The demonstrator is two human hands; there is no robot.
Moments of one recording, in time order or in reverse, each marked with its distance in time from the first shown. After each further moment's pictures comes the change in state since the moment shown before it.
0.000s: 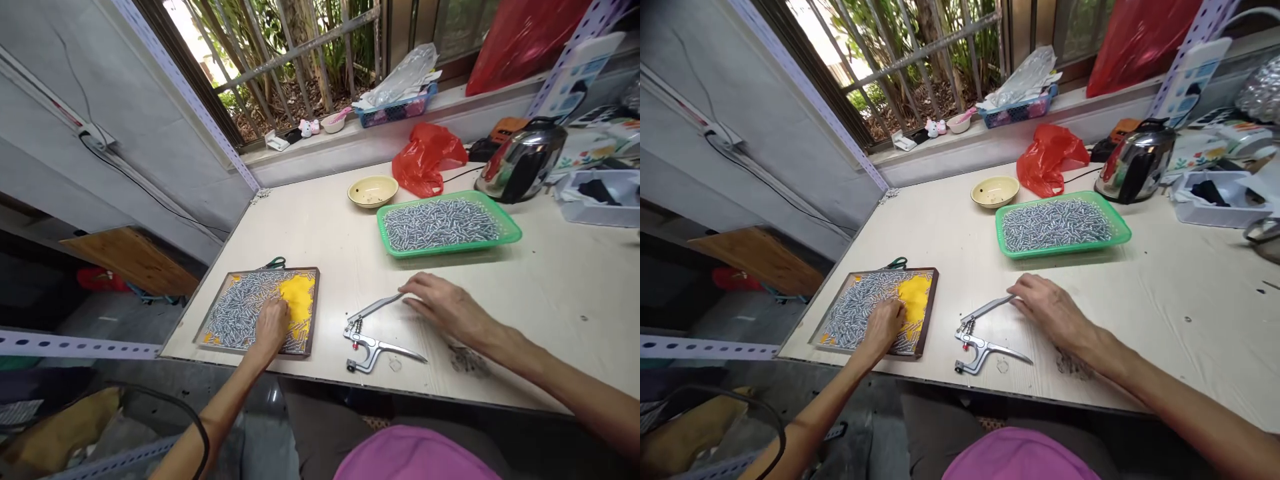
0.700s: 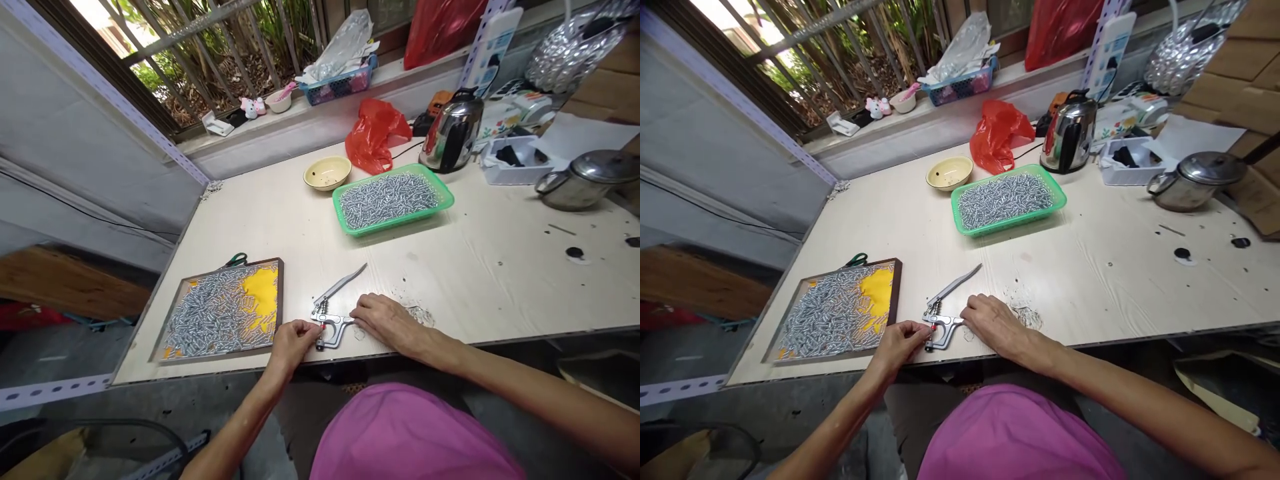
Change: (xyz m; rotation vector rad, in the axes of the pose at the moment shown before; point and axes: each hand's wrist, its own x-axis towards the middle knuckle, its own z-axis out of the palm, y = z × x) left_hand -0.057 0.105 0.004 -0.938 -0.468 -0.281; right_hand -0.033 -0.052 0.033 0.040 -0.276 0.064
